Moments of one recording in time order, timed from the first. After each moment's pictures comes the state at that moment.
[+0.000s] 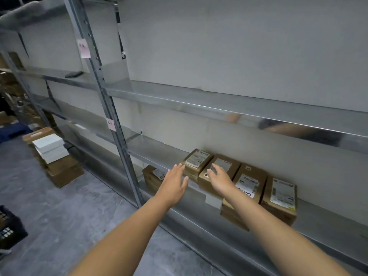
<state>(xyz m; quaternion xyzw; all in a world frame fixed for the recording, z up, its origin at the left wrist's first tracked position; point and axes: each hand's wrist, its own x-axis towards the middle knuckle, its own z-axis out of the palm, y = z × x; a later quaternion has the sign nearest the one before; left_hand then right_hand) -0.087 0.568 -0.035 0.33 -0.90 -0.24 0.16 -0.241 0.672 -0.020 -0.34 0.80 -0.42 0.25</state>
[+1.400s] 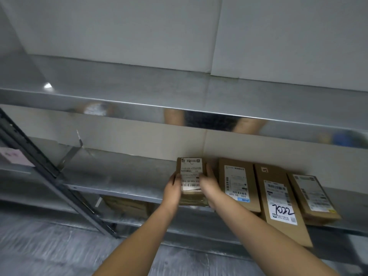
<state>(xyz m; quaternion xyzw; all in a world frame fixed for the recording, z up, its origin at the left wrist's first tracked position) -0.209 0.360 -0.130 0.33 -0.64 -0.69 0.09 -0.273 0.453 -0.090 0.01 0.79 -0.55 0.27</state>
